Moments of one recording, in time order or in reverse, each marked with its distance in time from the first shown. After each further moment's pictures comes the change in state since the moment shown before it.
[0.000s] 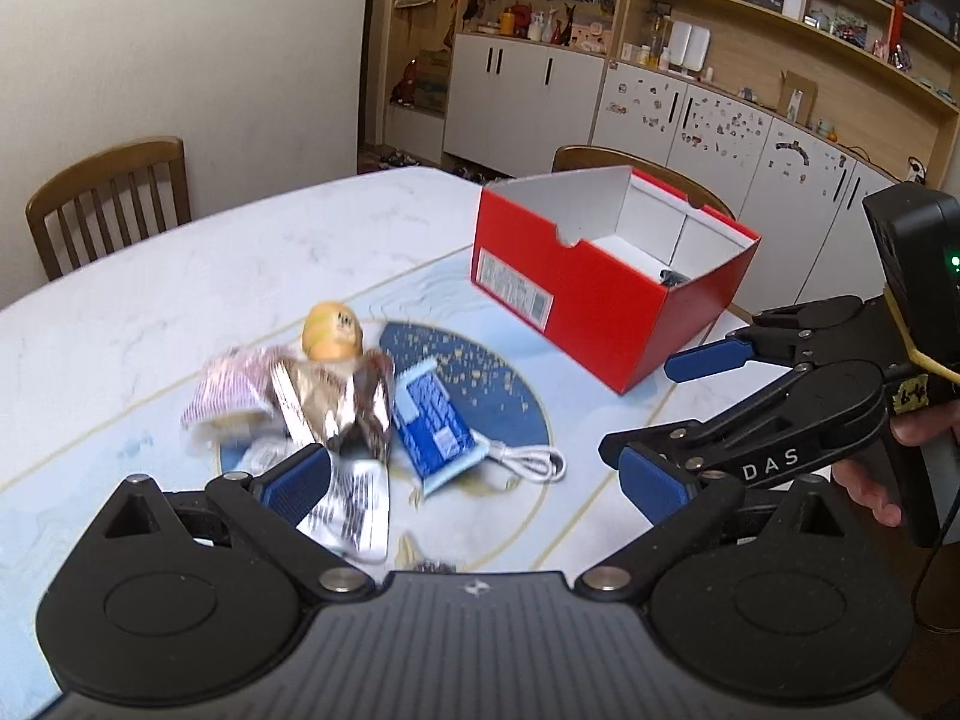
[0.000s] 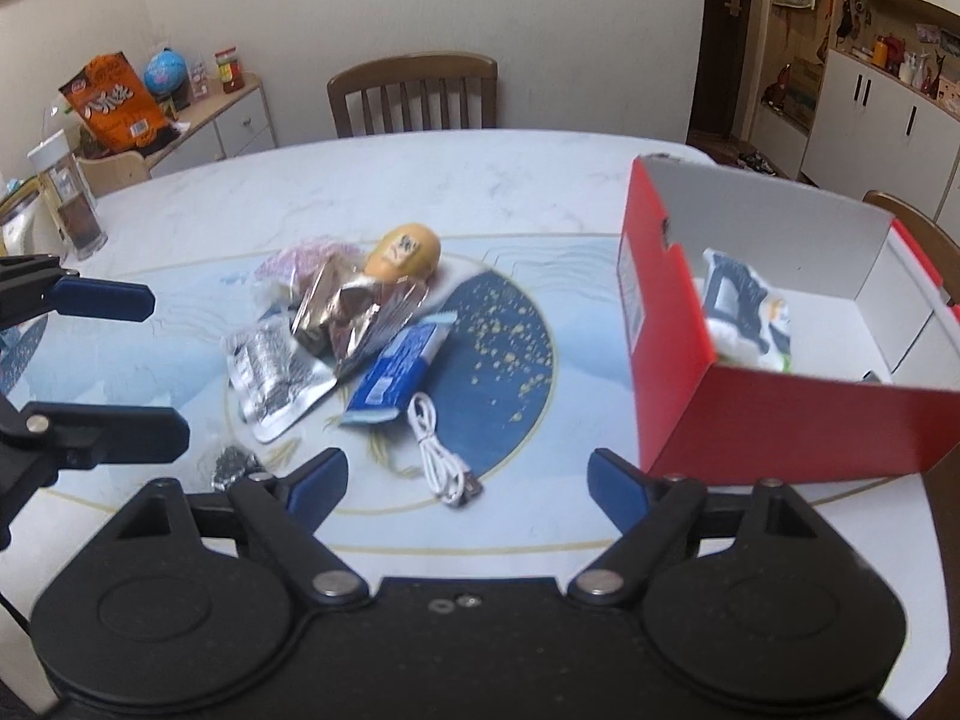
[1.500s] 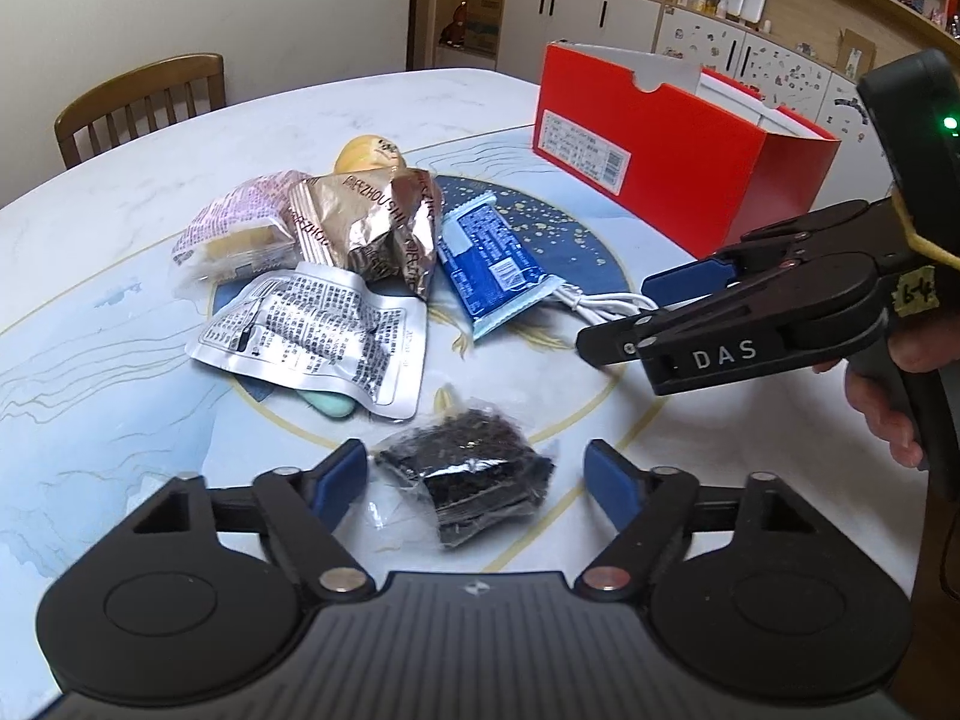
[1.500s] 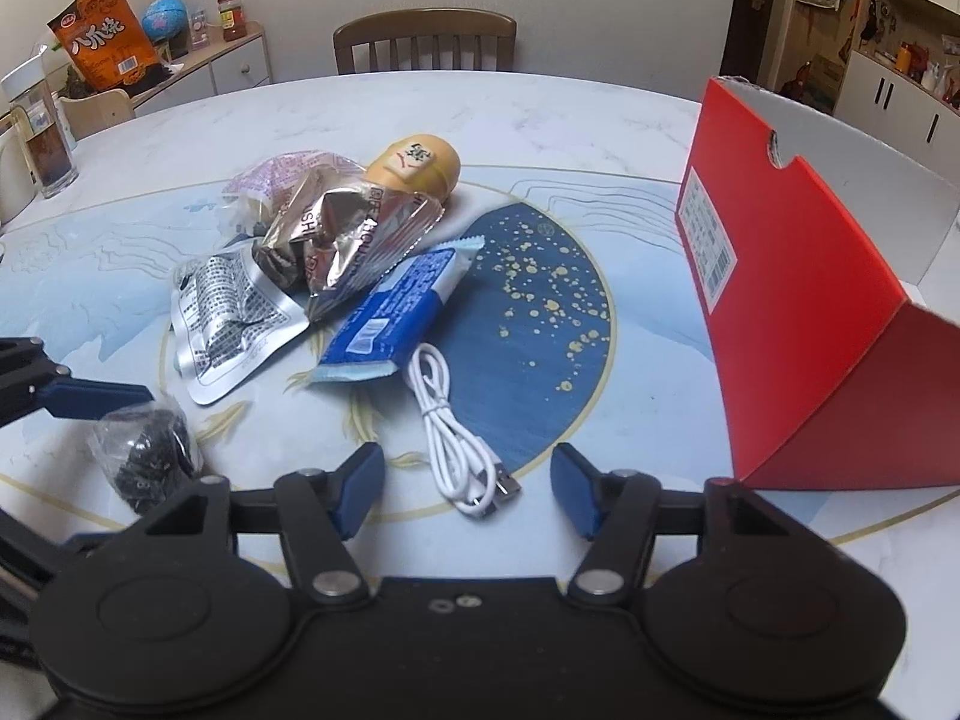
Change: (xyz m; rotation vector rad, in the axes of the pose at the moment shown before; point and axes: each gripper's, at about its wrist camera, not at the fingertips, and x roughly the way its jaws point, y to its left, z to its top) left arm 0.063 0.012 -0.073 -0.048 0.100 0.102; right arm 0.080 0.016 -0.018 -0.060 0.038 -0.021
